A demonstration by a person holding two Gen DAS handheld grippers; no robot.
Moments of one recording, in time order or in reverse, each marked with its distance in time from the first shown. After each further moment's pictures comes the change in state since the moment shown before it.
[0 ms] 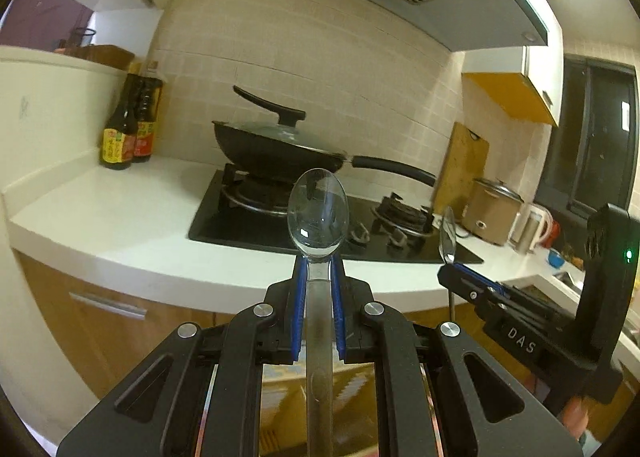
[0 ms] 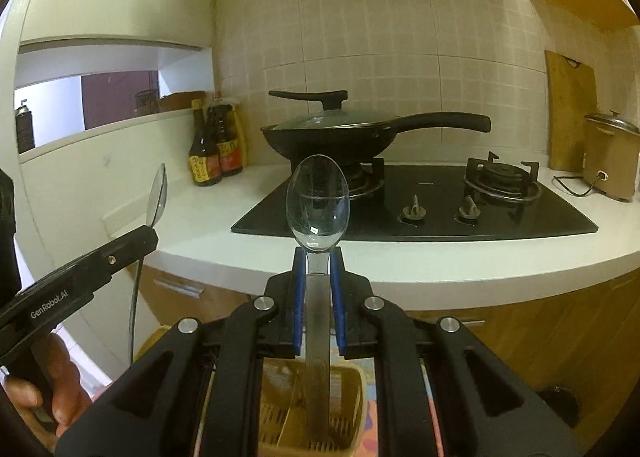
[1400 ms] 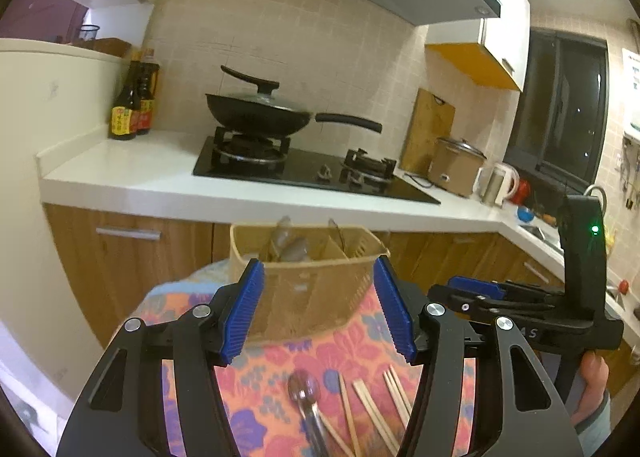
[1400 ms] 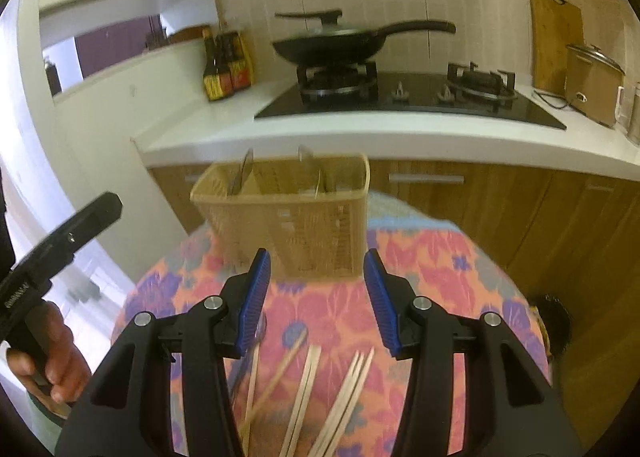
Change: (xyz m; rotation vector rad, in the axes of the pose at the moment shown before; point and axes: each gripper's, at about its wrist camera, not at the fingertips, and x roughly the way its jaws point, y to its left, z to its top) left arm -0.145 -0.028 -0.067 0.052 0.131 -0.067; right arm -0.126 0.014 -0.085 0.054 0.318 0.012
